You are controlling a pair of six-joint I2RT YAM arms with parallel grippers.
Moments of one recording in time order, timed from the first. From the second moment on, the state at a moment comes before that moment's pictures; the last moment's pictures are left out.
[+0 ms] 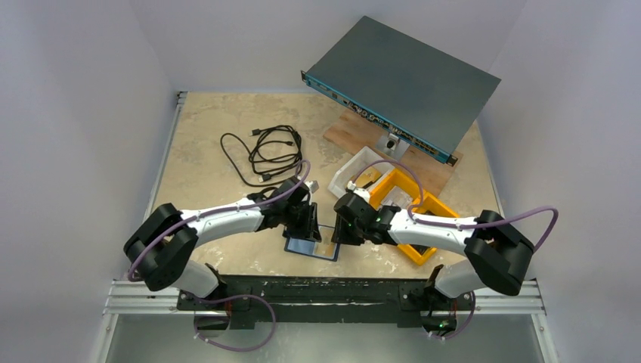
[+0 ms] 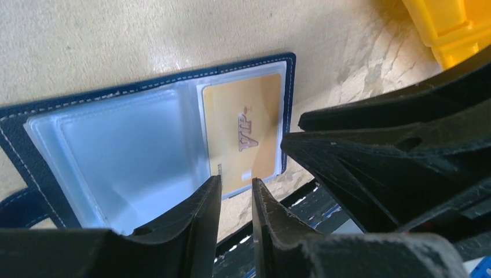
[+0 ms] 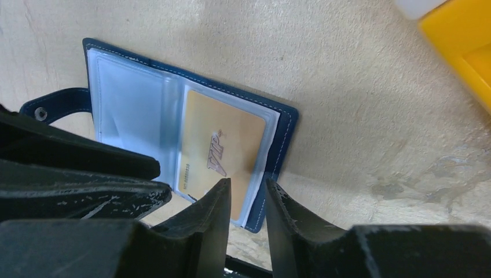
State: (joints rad) left arm -0.81 1.45 0.75 -0.29 0.27 -0.75; right arm 0.97 1.42 0.71 -0.31 0.11 1.02
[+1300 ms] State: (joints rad) left arm -0.71 1.54 0.66 -0.10 0.40 -0.78; right arm 0.97 1.56 0.79 -0.29 0.11 0.98
